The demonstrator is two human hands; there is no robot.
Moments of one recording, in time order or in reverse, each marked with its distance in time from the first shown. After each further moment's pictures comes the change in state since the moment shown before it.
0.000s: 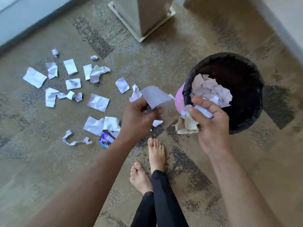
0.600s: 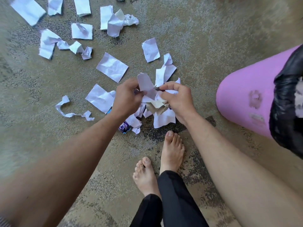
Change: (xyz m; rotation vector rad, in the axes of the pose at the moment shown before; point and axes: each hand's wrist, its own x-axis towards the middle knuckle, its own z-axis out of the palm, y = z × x) left_hand 0.097 -0.227 -0.102 0.494 0.235 0.064; right_hand 0.112 0.213 0.142 -0.532 -0.403 0.121
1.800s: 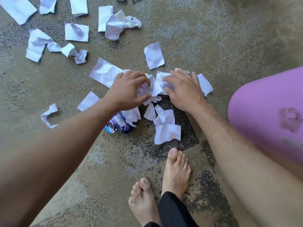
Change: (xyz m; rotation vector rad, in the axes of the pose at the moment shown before) left_hand 0.079 -0.049 0.003 0.550 -0.209 0.399; right_hand 0.089 0.001 -0.010 -1.079 -0.060 -0.522
